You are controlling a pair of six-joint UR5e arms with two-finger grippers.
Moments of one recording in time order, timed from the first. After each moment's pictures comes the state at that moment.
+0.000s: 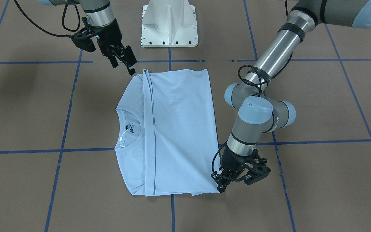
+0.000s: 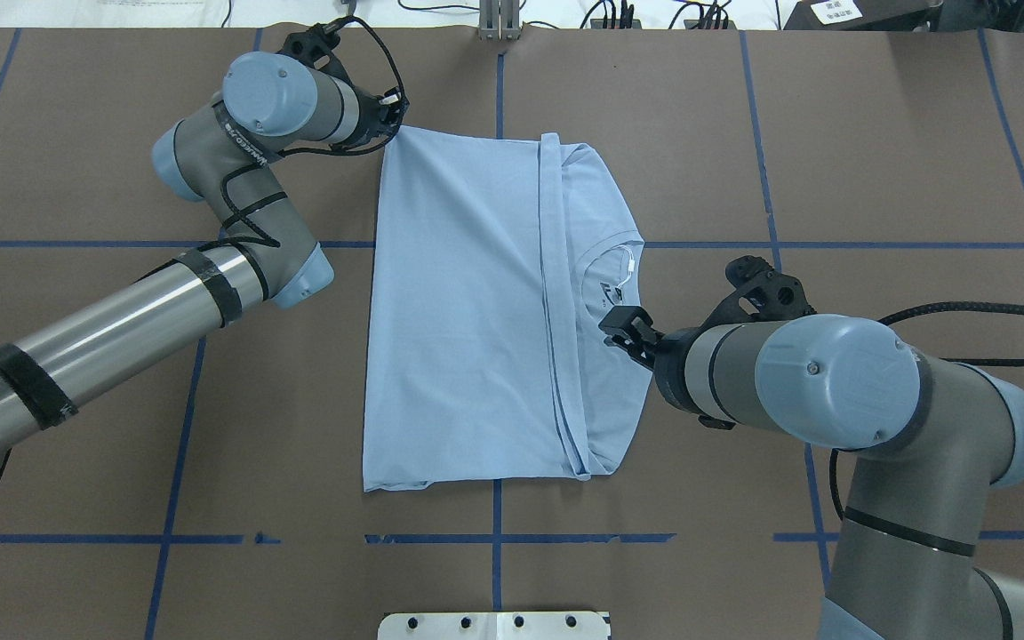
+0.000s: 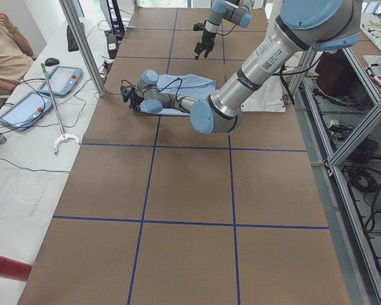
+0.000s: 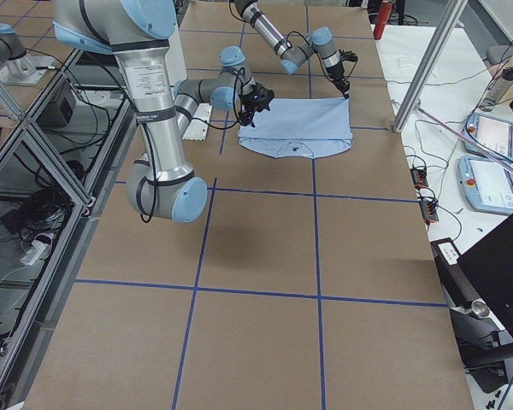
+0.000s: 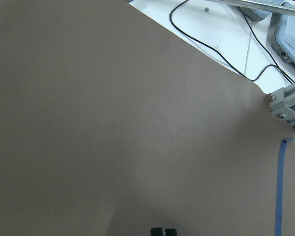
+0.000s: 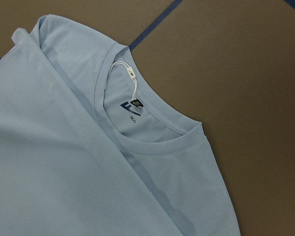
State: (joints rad) left arm -0.79 -2.47 -0.84 -2.52 -1.70 -1.57; right arm 0.40 -1.25 2.13 -1.47 1.59 2.02
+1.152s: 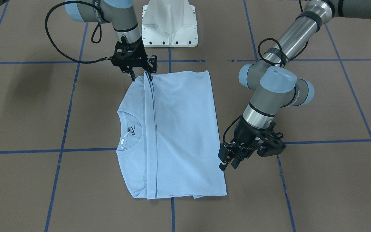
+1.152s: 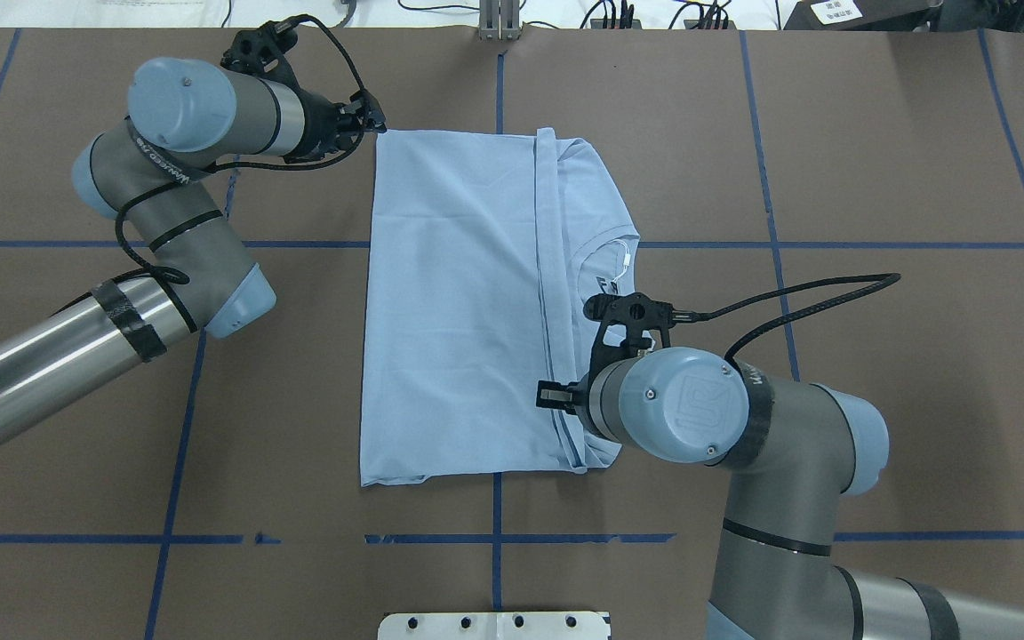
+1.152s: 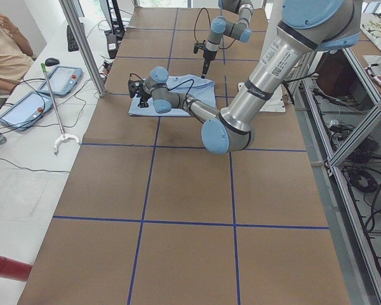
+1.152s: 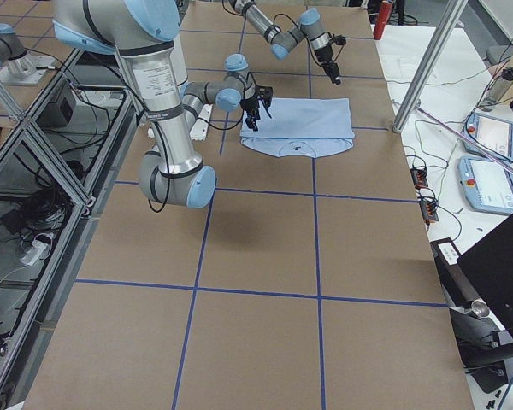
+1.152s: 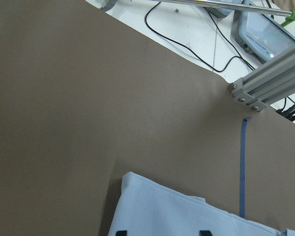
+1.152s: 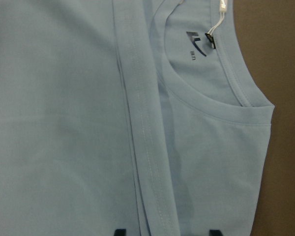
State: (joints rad) left arm -0.80 -2.25 -1.24 -2.45 -1.77 -1.51; right arm 0.32 -1.11 1.91 -1.48 1.58 1.39
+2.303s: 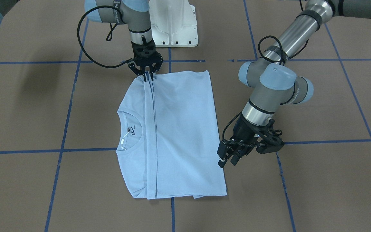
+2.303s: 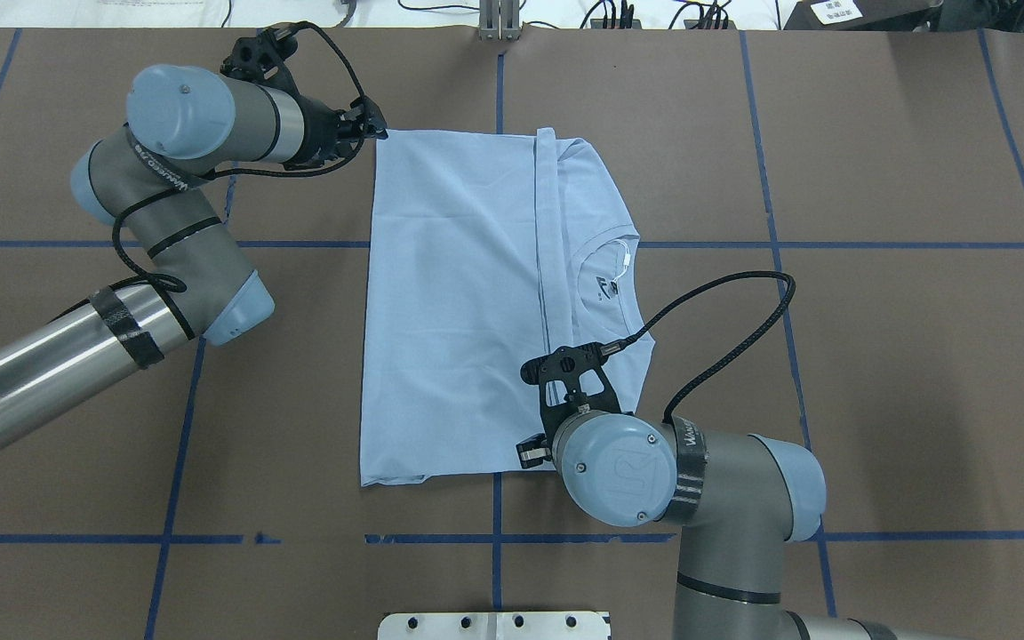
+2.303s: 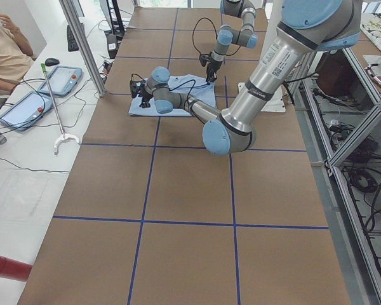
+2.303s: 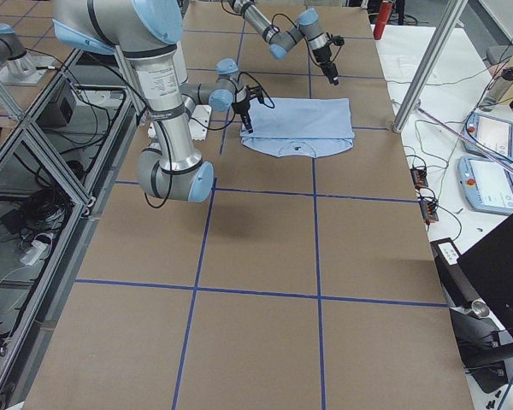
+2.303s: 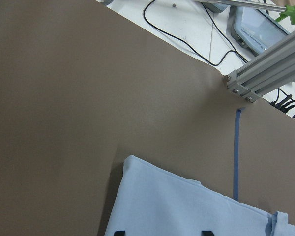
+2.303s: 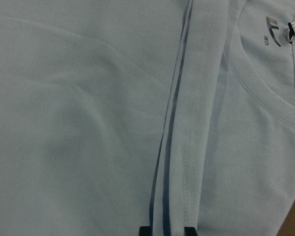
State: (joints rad) left arm -0.79 -2.25 -1.25 -2.44 -1.77 -1.52; right arm 0.24 -1.06 1.84 -1.53 1.47 1.13
